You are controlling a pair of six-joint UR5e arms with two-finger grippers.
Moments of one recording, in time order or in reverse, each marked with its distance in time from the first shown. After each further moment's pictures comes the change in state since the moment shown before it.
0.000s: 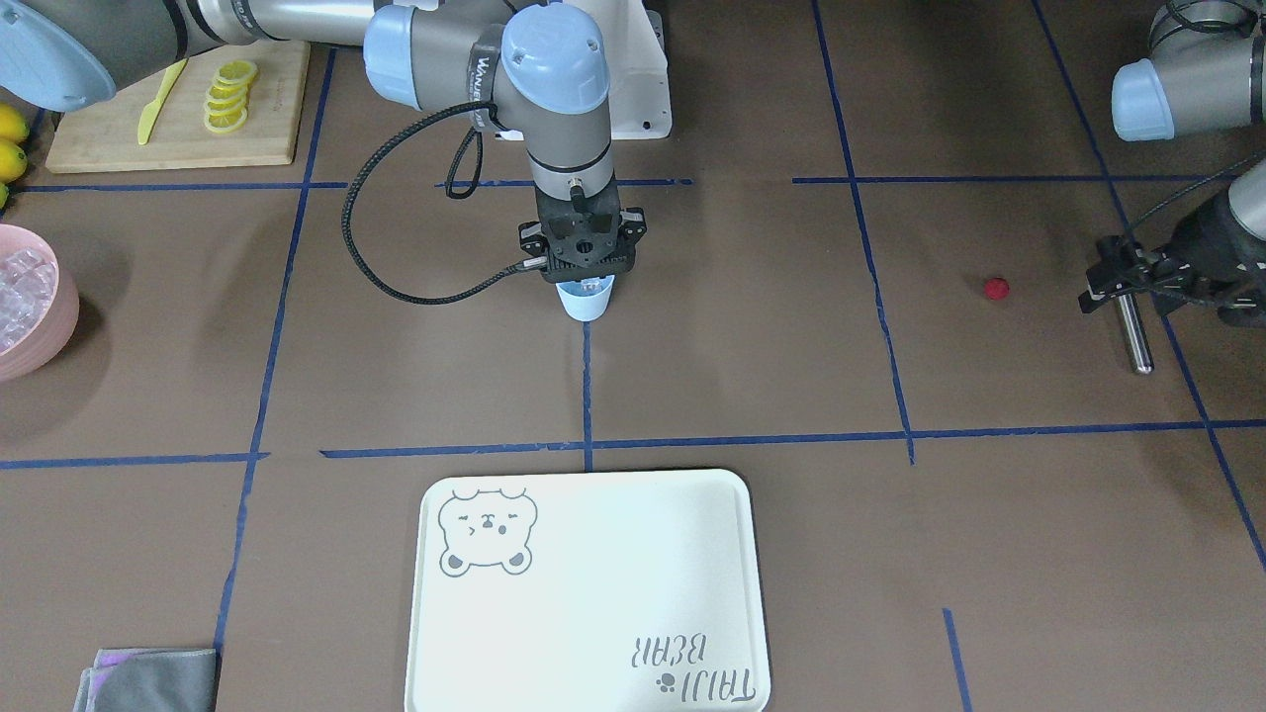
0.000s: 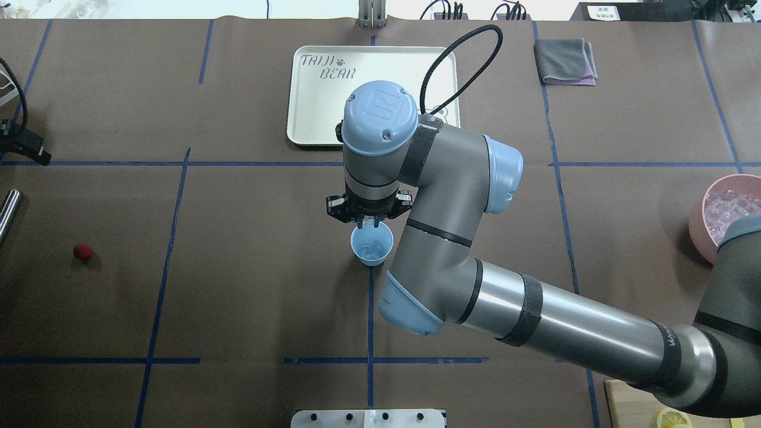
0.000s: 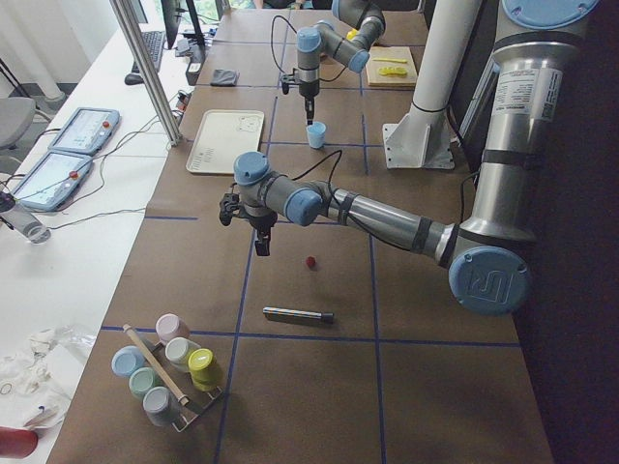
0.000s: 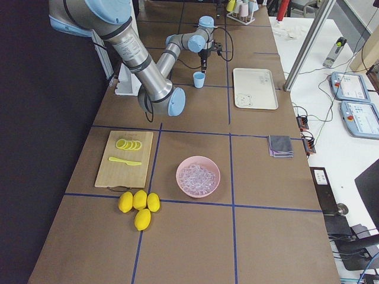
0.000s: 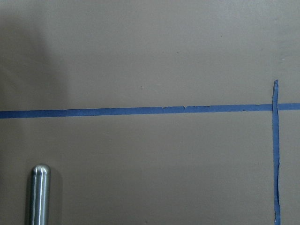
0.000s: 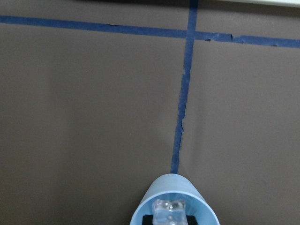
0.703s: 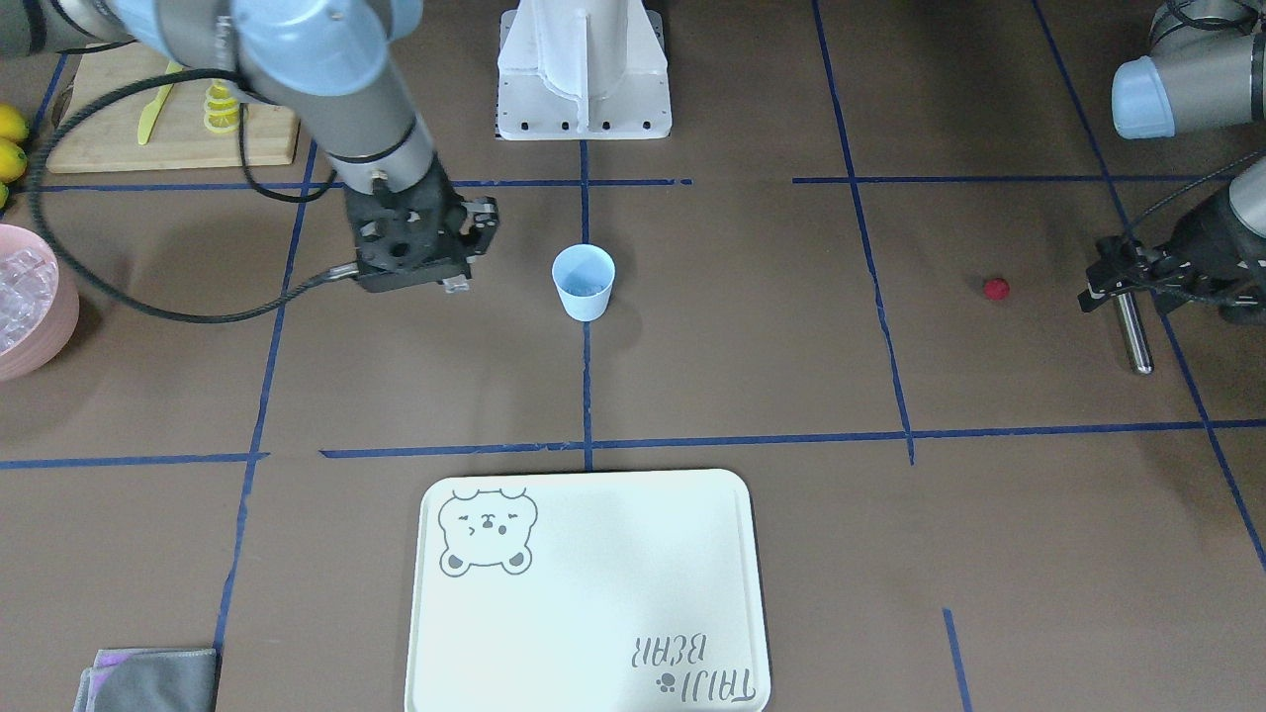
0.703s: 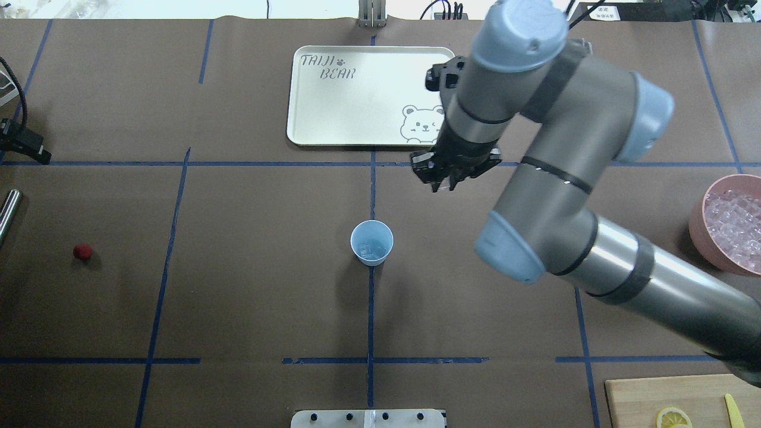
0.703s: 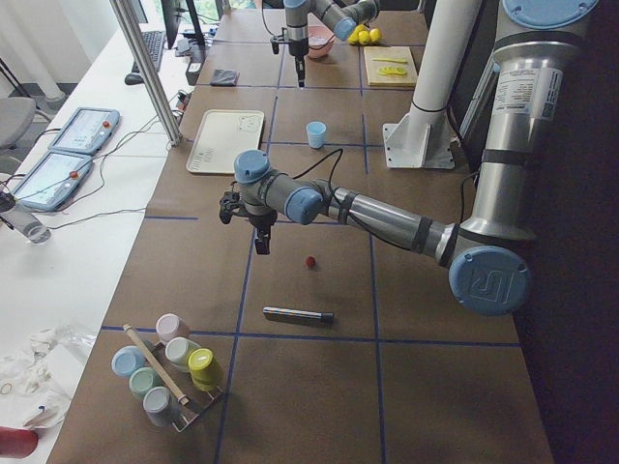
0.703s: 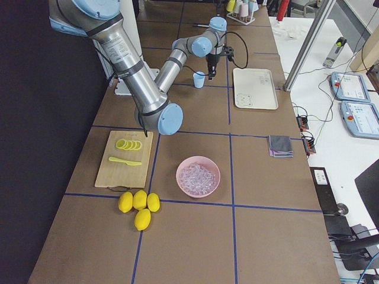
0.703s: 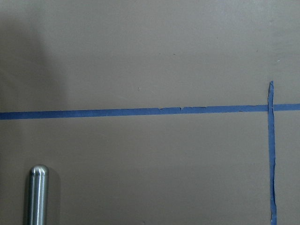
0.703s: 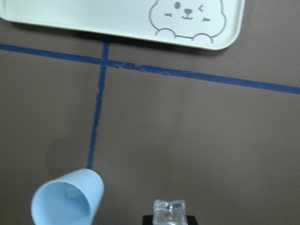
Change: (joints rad) left arm -0.001 0.000 -0.005 0.000 0.000 -0.002; right arm 0.157 -0.122 0.170 -0.083 0.116 -0.149
